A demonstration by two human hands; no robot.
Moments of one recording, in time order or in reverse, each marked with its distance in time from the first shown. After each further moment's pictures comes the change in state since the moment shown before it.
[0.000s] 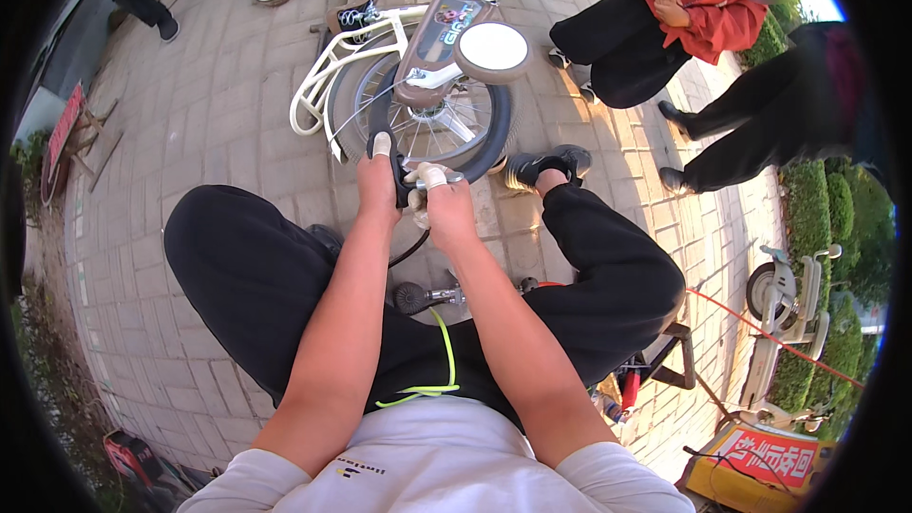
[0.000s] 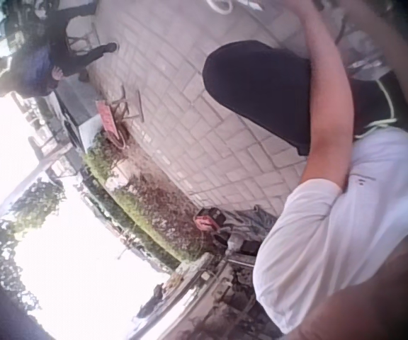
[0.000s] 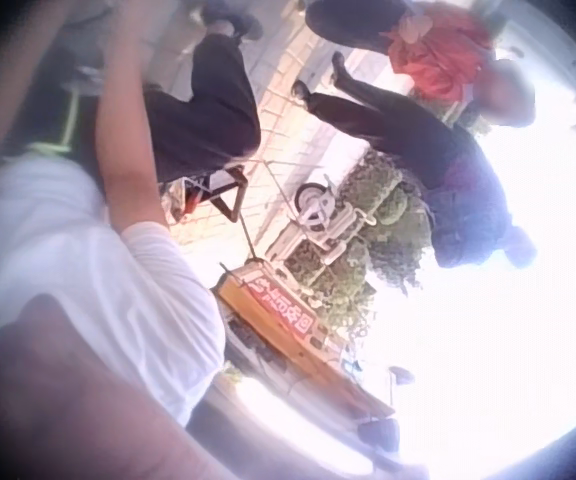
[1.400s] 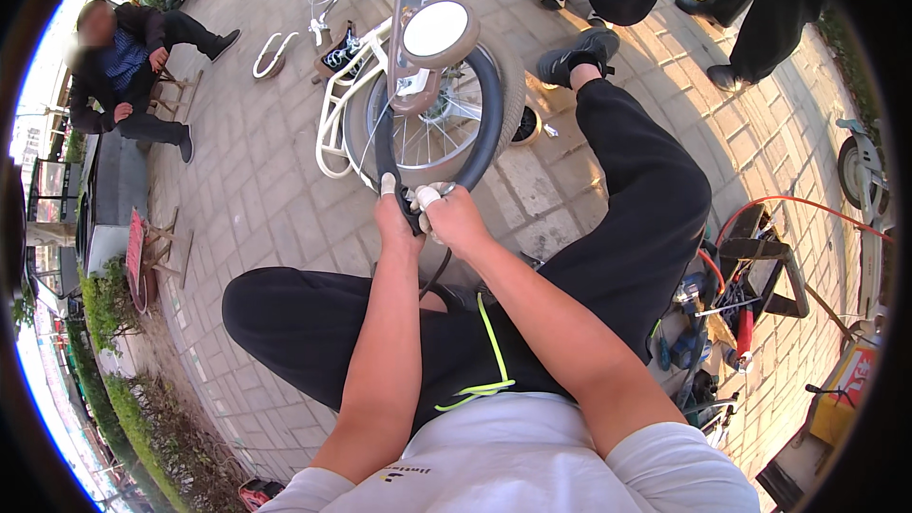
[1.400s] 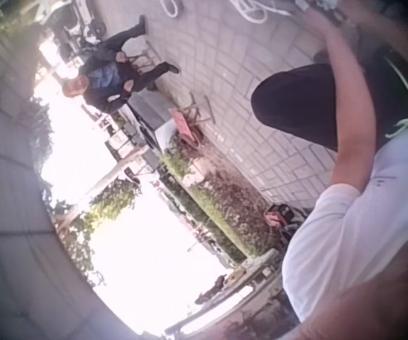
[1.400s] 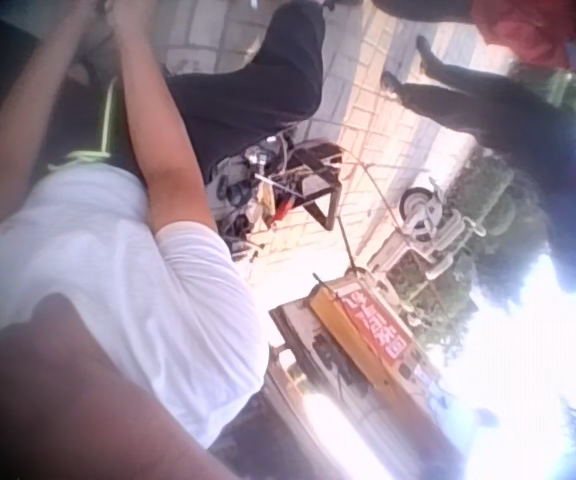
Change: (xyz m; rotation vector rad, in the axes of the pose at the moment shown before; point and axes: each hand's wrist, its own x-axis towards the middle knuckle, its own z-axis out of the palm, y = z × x) left_hand 0.010 -0.023 -0.032 0.040 -0.031 -0.070; right_hand 0.007 0.036 -0.005 -0.029 0.016 -0.023
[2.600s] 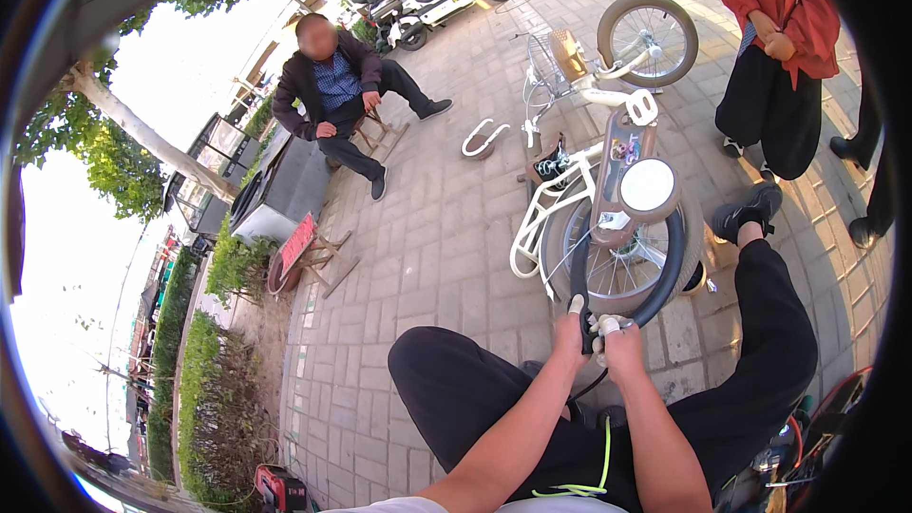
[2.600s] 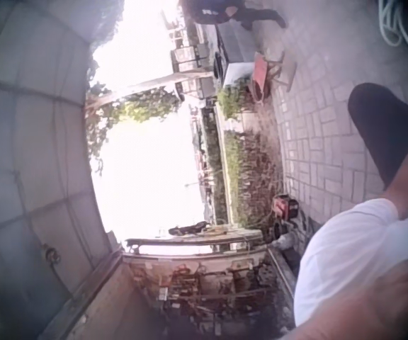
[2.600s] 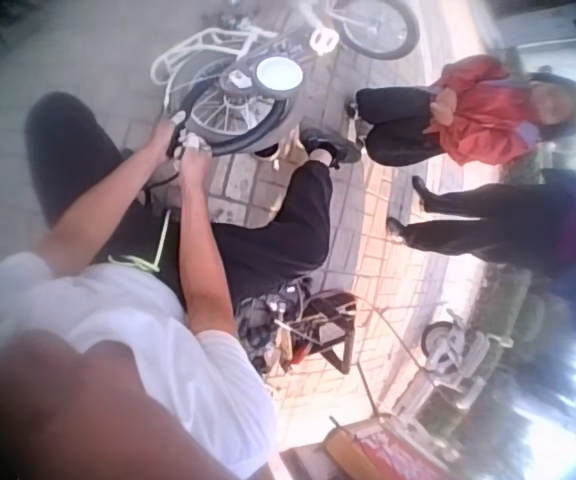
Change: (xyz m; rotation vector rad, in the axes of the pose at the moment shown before) left_hand -0.001 -0.004 -0.004 -0.087 -0.072 -0.118; right_hand 0.009 0.009 -0.007 0.146 -0.029 0.065
